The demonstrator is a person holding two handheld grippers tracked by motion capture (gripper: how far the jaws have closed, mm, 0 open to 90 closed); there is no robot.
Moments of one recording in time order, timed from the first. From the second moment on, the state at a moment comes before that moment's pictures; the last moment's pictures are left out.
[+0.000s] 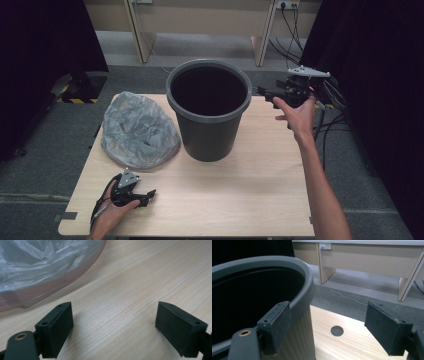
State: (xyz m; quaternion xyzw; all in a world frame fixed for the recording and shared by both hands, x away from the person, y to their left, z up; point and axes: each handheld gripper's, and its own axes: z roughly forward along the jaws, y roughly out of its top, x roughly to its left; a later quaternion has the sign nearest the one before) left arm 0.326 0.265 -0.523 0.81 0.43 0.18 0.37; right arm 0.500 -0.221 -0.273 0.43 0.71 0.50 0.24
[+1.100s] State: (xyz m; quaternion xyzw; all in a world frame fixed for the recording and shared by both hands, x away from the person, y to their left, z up) left arm 0.325 0.266 -0.523 0.81 0.43 0.18 0.37; right arm 0.555 -0.146 -0.253 0.43 0.79 0.37 0.23
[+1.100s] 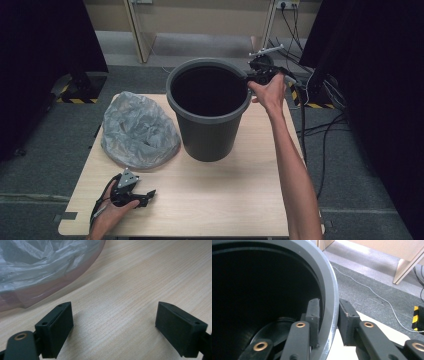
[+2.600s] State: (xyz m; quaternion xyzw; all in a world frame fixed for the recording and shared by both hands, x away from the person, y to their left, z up) left arm 0.325 0.268 -0.523 0.80 0.43 0.18 0.36; right arm 0.508 -0.354 -0.230 0.56 0.65 0.44 0.26
